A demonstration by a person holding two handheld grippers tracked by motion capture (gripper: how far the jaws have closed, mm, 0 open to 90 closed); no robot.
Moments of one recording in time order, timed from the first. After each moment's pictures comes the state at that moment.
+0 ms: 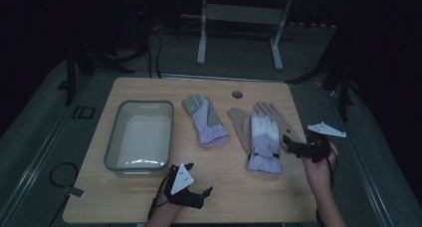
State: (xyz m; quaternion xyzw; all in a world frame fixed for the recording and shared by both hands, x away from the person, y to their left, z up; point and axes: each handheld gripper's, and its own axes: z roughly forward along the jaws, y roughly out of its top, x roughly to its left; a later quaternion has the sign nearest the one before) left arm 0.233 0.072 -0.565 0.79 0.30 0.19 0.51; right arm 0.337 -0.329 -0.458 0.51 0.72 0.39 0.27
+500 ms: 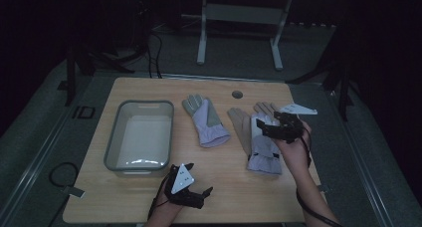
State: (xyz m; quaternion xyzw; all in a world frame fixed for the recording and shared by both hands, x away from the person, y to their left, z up) left arm 0.234 0.072 -0.565 0.79 0.30 0.18 0.51; right arm 0.372 -0.254 -0.429 0.44 0.76 0.42 0.24
